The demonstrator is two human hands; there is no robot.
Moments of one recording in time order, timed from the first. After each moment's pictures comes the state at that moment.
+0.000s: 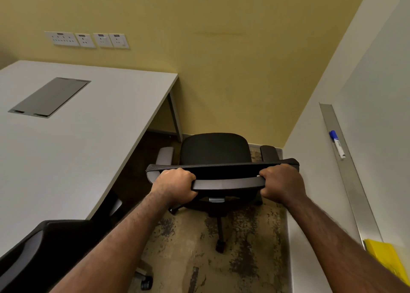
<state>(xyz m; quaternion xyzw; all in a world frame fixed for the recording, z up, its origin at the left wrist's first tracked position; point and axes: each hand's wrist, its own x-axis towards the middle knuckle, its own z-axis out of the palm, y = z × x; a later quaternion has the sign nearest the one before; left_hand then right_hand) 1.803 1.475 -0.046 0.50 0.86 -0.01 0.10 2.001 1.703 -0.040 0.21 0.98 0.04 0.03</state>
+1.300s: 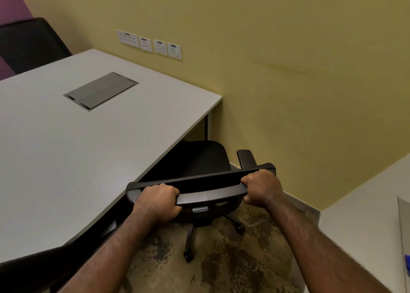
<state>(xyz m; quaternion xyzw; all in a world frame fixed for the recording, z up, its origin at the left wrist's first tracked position) 1.676 1.526 -0.039 0.30 0.95 0.00 0.08 1.735 1.820 -0.043 -0.04 1.00 0.05 0.02</state>
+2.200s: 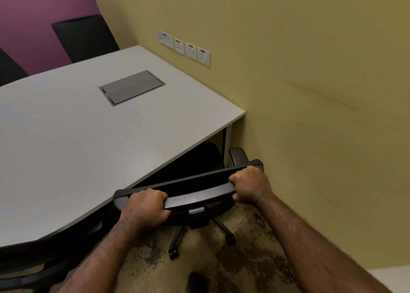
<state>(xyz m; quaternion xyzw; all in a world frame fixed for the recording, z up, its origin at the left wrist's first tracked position) 1.625 1.616 -0.040 0.12 0.99 0.00 0.07 1.576 1.914 -0.043 -0.23 0.97 0.03 0.03</state>
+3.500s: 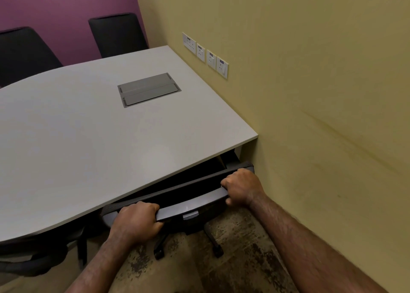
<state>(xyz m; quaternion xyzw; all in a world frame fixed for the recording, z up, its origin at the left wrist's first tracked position) 1.555 1.692 -0.034 -0.03 0.99 0.03 0.10 1.416 1.961 -0.043 -0.38 0.92 0.04 0.03</state>
